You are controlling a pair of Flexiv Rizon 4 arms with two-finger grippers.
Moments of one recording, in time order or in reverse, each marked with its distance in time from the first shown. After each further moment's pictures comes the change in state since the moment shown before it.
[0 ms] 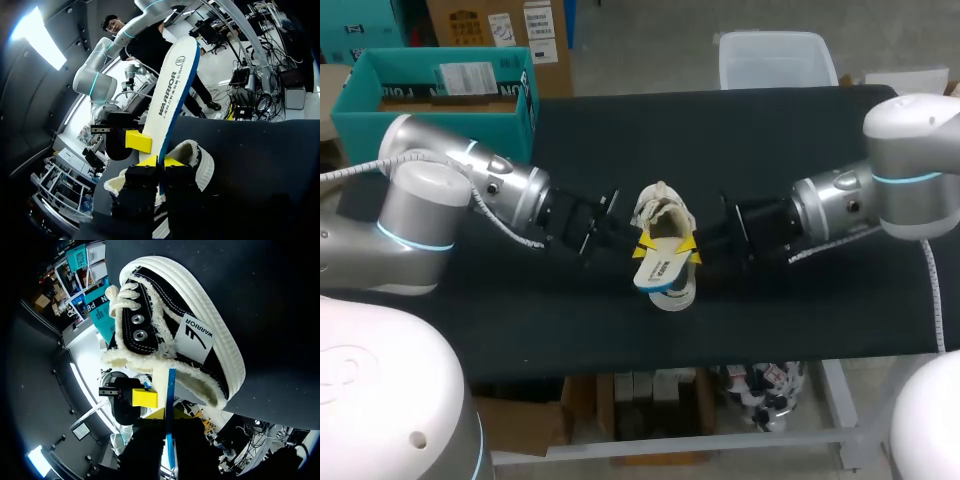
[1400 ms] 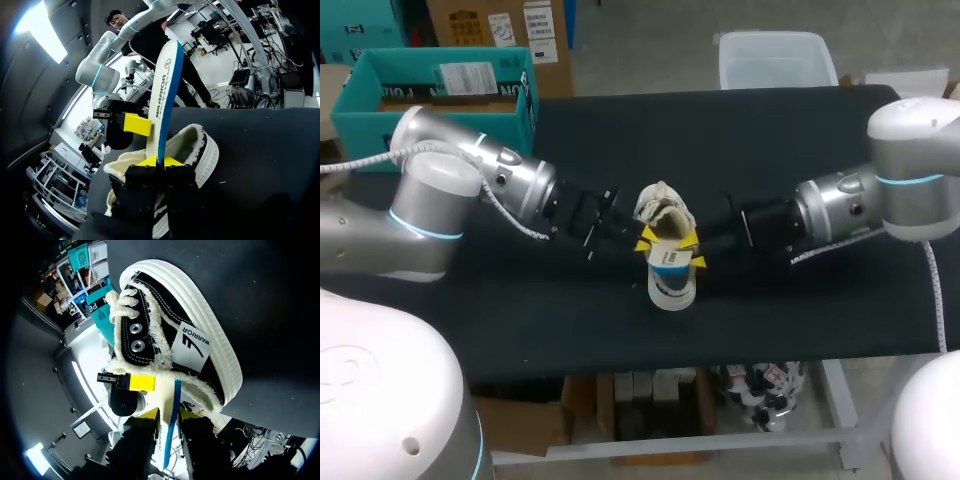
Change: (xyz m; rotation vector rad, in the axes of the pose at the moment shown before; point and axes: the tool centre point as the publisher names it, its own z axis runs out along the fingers) left arm -0.005 0.029 0.003 -0.011 0.021 -0.045; right arm -0.004 0.007 -0.005 -0.004 0.017 -0.017
